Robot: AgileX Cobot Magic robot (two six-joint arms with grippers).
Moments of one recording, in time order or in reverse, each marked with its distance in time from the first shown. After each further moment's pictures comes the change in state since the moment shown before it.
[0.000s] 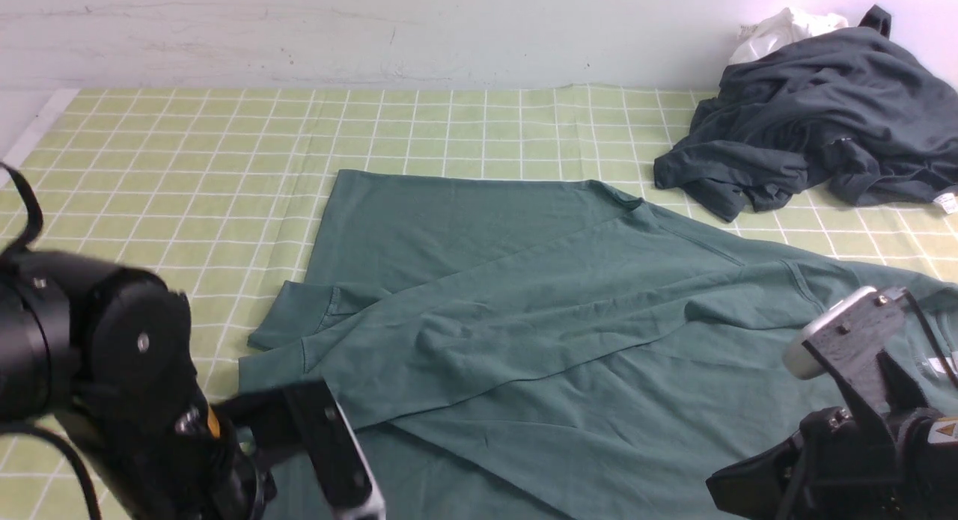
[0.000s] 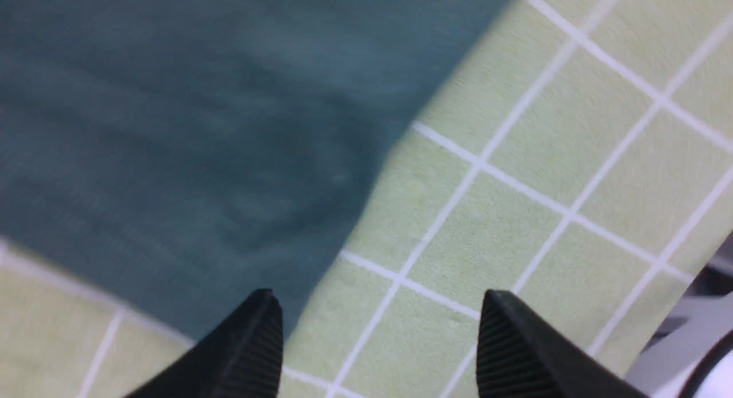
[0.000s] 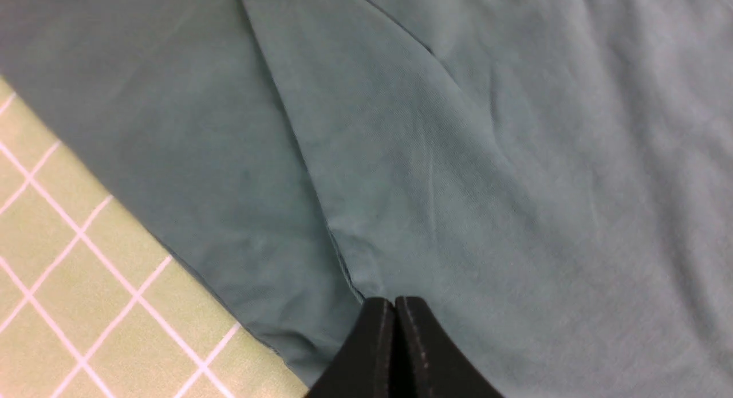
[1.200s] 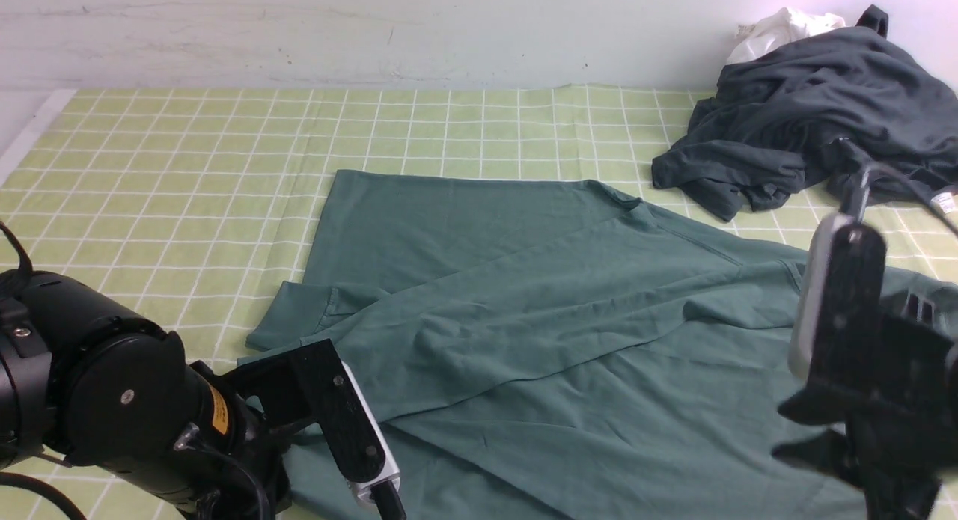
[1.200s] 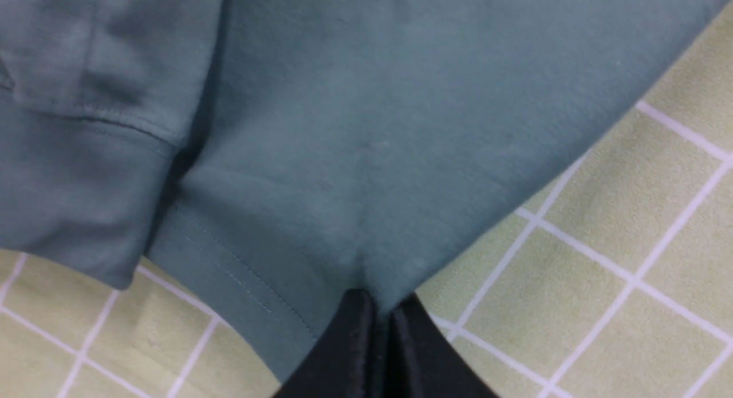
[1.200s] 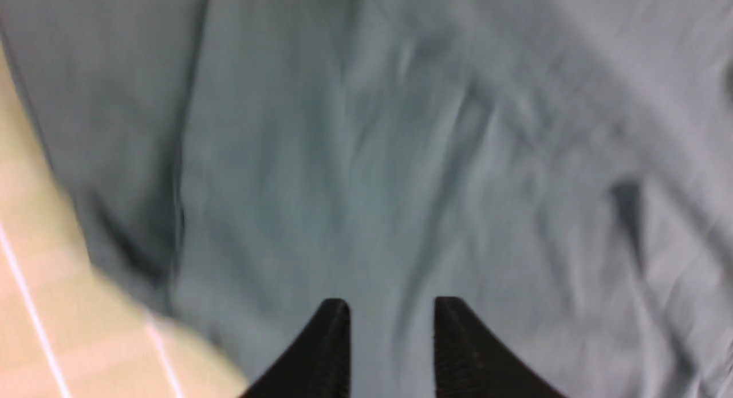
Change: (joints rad) right arm 0.000 -0.028 -0.157 -0.563 0.157 -0.210; left arm -0.040 -0.060 -0.006 0.143 -0.202 -0.229
